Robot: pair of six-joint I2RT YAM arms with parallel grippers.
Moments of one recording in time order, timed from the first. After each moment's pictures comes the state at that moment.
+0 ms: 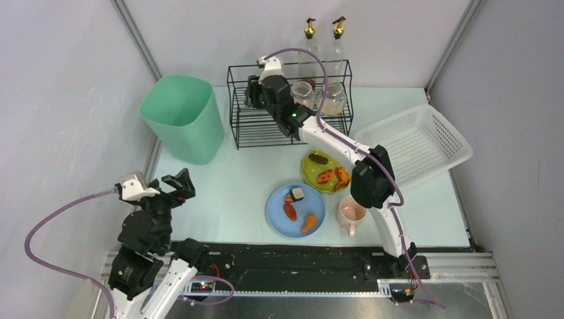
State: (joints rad) left arm -0.42 0.12 0.73 -0.62 -0.62 -0.31; right arm 0.79 2.19 2.08 -0.01 0.27 0.31
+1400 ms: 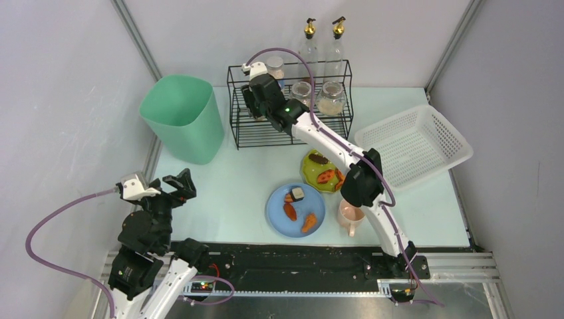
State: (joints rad) left arm -0.42 0.12 0.73 -0.62 -0.60 -0.31; right arm 0.82 2.31 2.40 -0.48 0.30 0.15
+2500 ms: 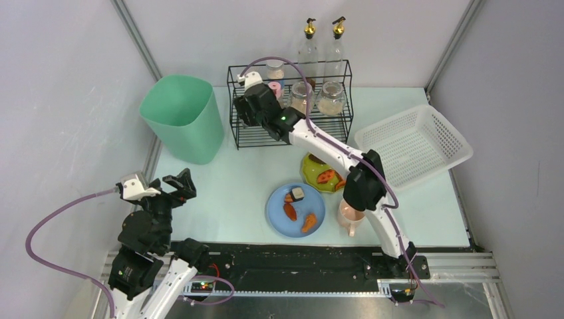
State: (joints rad) left arm -0.42 0.12 0.73 -0.62 -0.60 -0.31; right arm 0.86 2.28 2.28 -0.43 0.33 0.13
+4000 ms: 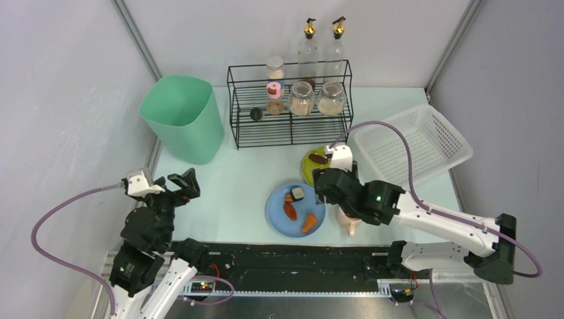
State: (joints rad) left arm -0.42 0.14 0.73 -0.61 -0.56 -0.31; right arm 1.14 1.14 1.07 -0.73 0.67 0.61
